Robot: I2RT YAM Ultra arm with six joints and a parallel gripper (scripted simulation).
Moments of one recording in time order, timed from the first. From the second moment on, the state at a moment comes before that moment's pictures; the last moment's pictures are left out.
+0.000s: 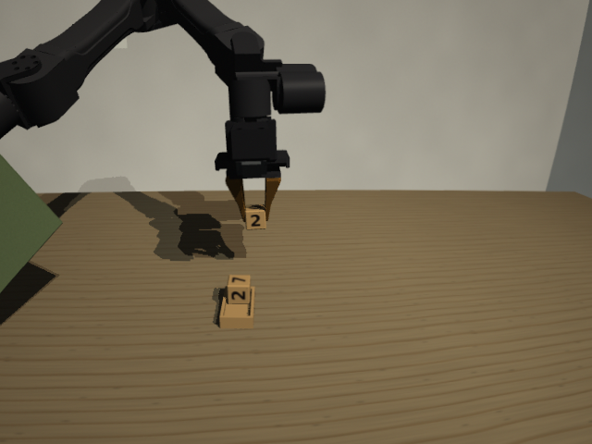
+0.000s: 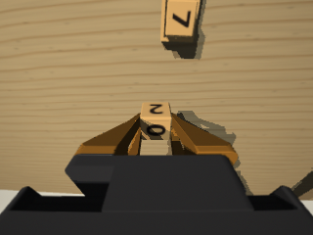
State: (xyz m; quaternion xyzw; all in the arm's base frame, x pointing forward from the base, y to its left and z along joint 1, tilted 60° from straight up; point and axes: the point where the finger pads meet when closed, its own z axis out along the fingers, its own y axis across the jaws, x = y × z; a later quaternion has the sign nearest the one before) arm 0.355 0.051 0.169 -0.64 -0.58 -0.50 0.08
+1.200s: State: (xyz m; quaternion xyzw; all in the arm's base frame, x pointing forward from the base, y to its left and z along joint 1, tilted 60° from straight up) arm 0.345 -0.040 0.082 -0.65 -0.58 -0.48 0.11
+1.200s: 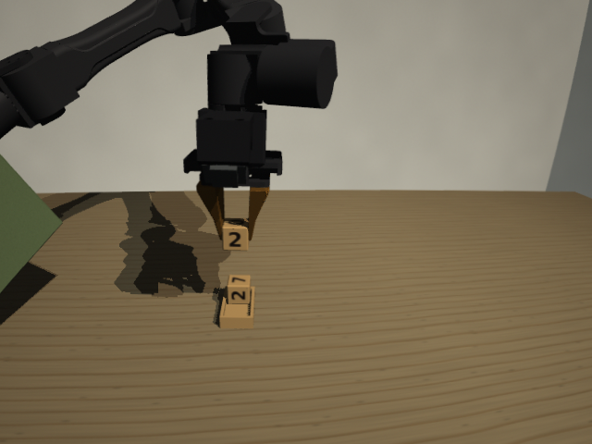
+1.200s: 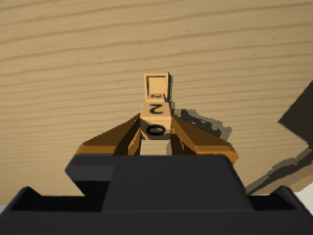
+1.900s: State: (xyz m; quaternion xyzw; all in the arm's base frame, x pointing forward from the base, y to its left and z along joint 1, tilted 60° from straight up) arm 0.349 -0.025 0.073 -0.64 -0.58 -0.49 0.11
